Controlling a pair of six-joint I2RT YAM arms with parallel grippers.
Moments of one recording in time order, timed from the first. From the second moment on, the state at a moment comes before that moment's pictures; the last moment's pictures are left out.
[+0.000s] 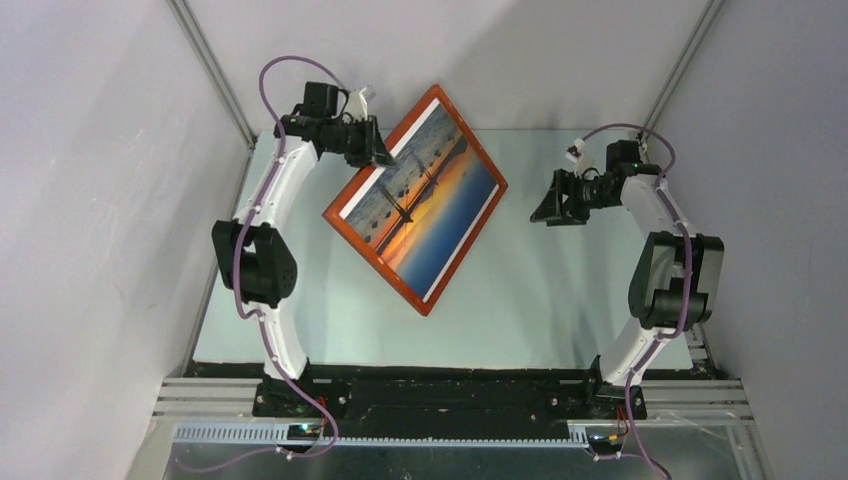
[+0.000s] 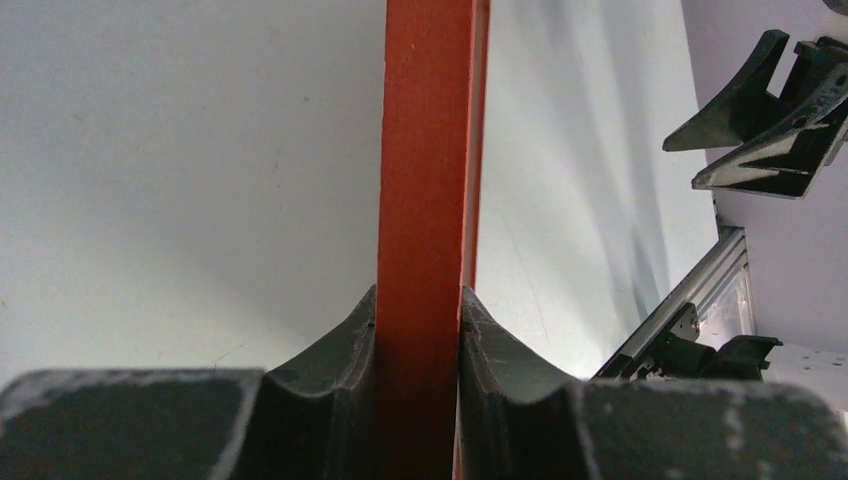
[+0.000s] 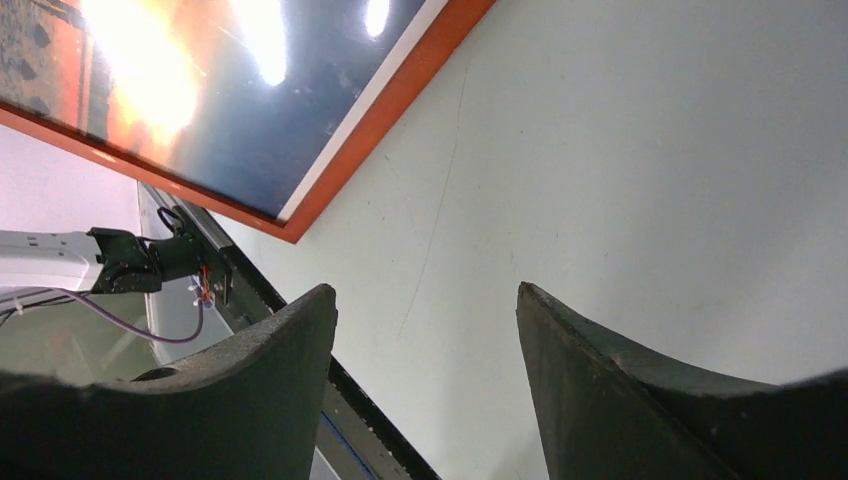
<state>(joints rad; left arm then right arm) -0.19 1.96 1.98 -0.85 0.61 -0.18 -0.10 1.74 1.39 -0.81 -0.85 -0.09</state>
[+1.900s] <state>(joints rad) -0.22 2.00 1.27 -0.23 0.61 -0.47 -0.02 2.09 1.39 -0.62 -0.82 0.13</state>
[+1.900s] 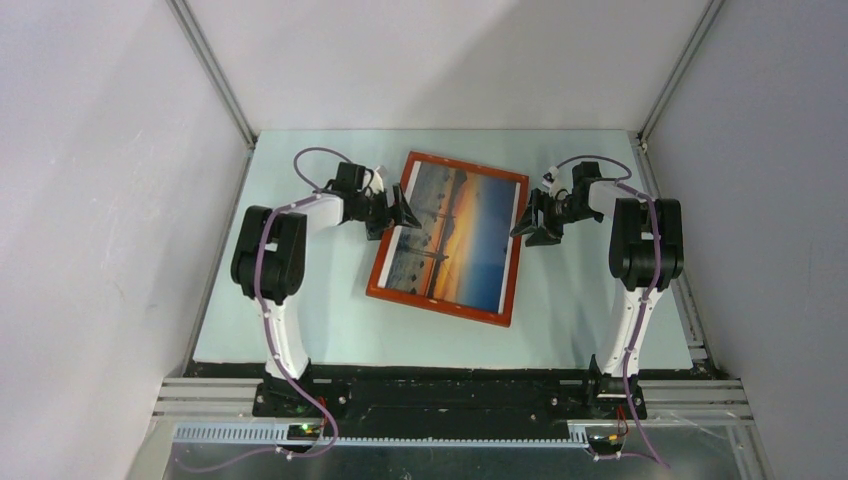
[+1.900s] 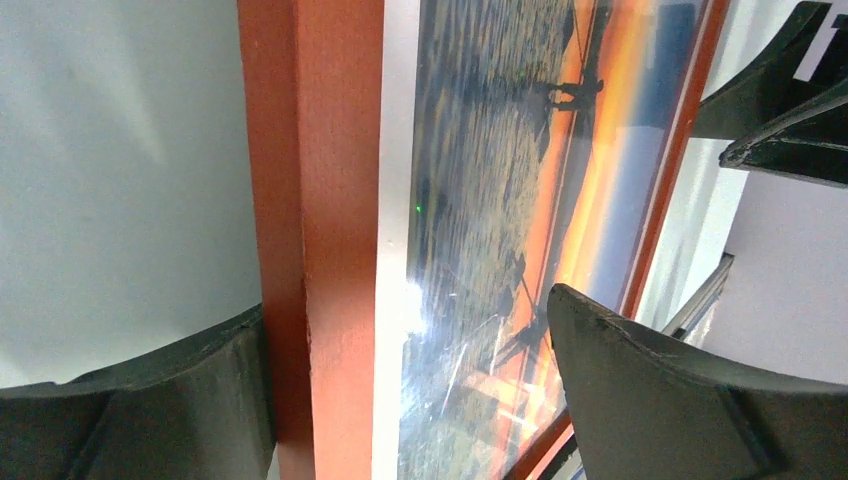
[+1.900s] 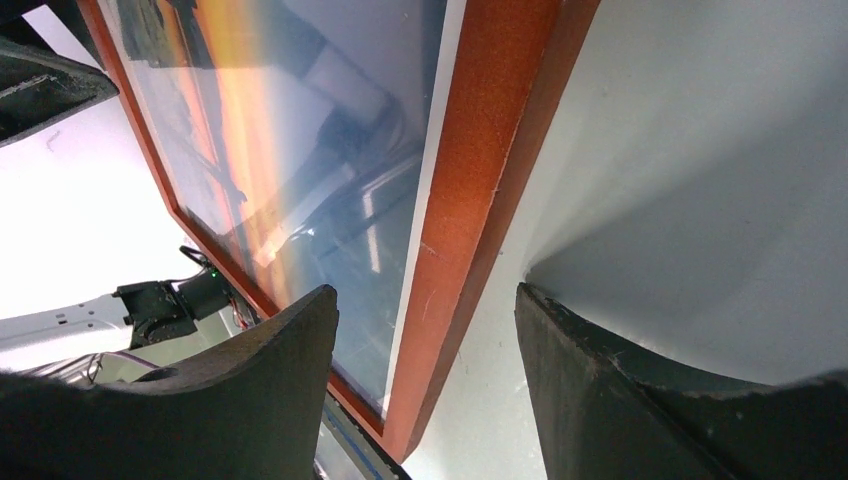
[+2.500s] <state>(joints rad) -0.26 1.90 1.18 -0.26 0.45 -0.36 -0.02 2.09 1.39 -0.63 -0.84 0.12</state>
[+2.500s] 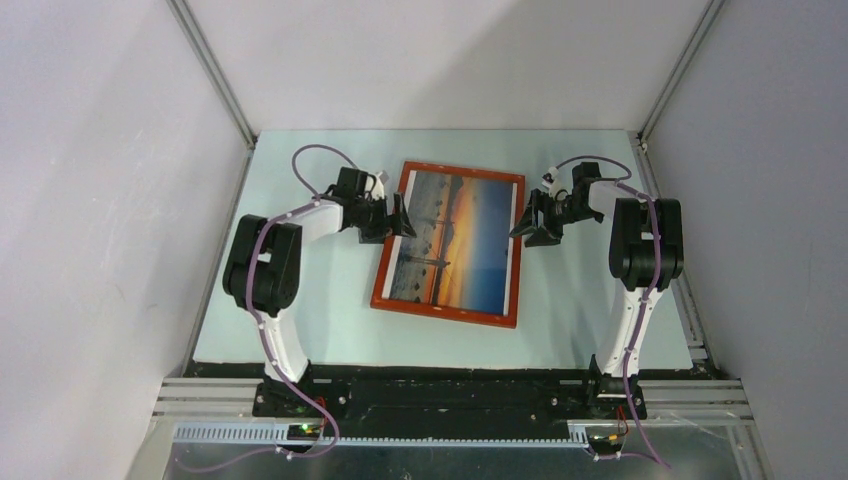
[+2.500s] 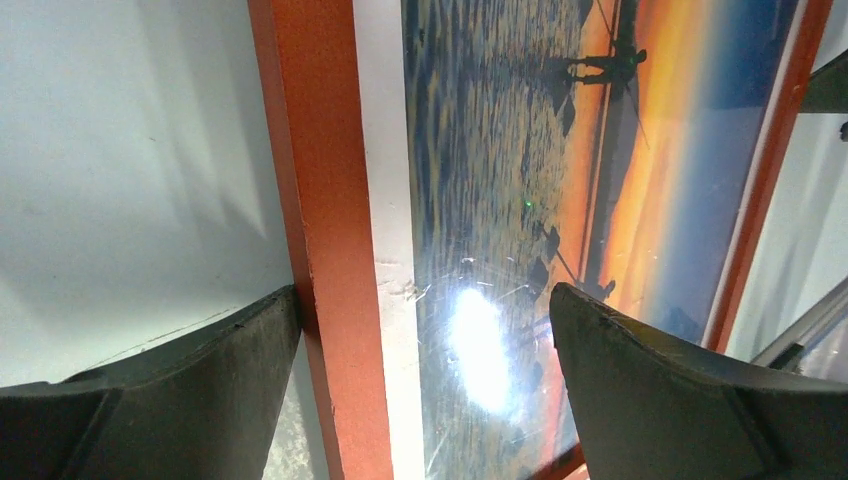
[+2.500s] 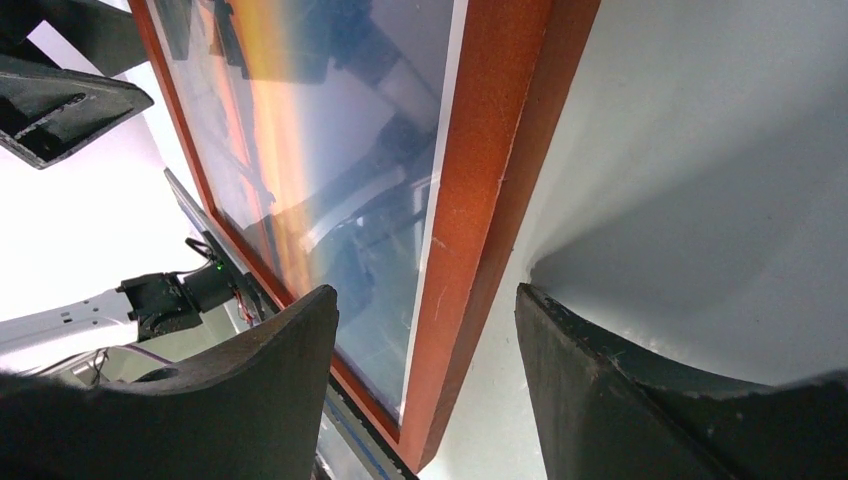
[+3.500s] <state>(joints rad) -0.34 1.88 1.20 -0.42 0.46 -0.12 -0.01 2.33 1.86 -0.90 -0.75 0.03</state>
